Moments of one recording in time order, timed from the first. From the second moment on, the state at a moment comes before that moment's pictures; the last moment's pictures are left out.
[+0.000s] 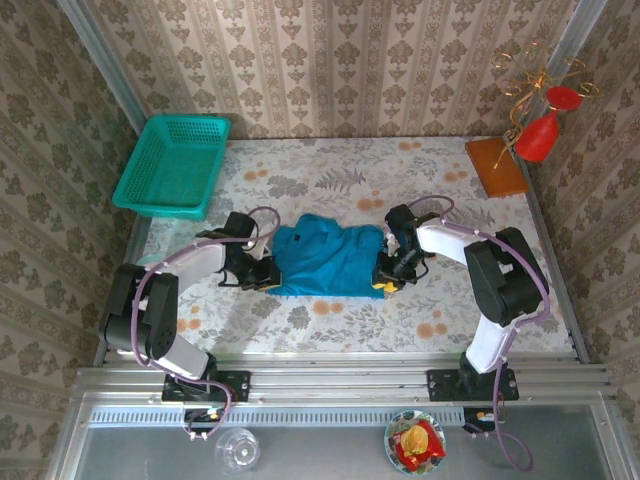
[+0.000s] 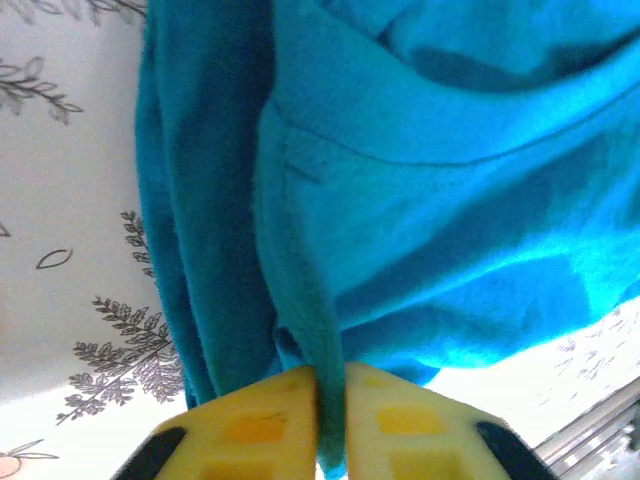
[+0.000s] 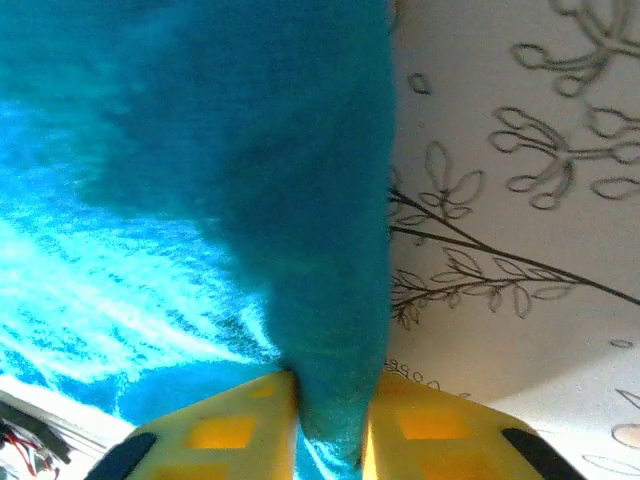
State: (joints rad) left arm -0.35 1.53 0.82 -0.63 0.50 -0.35; right arm 0.36 1.78 1.03 -0.76 -0.45 0.52
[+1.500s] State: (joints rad) left arm -0.40 1.64 1.20 -0.71 0.36 -0.33; right arm 0.32 1.70 1.15 -0.98 -0.26 0.46
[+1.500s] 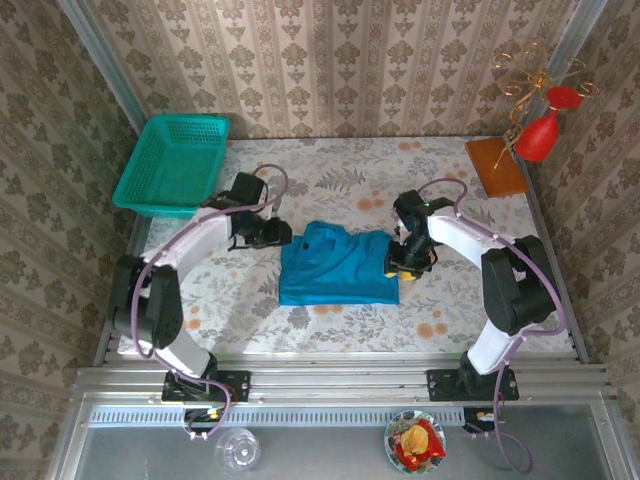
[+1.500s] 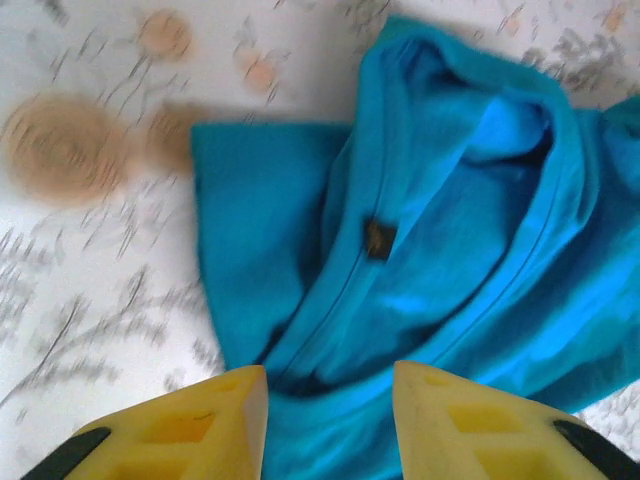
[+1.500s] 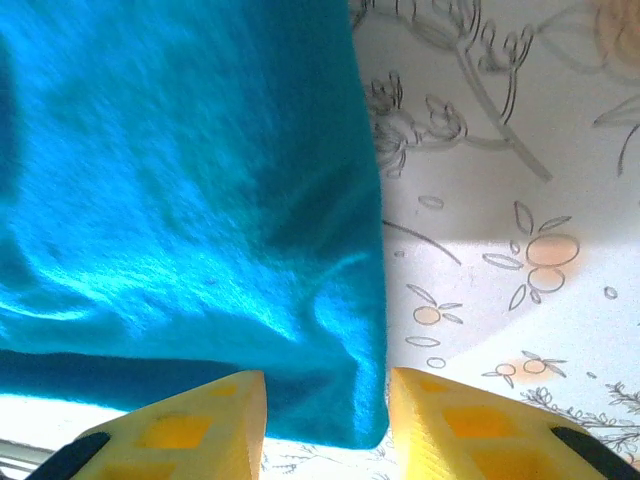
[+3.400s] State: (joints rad) left arm -0.26 1.88 1.35 -0.70 0.41 -0.24; right arm 0.22 1.86 1.28 -0.92 -0.40 0.42
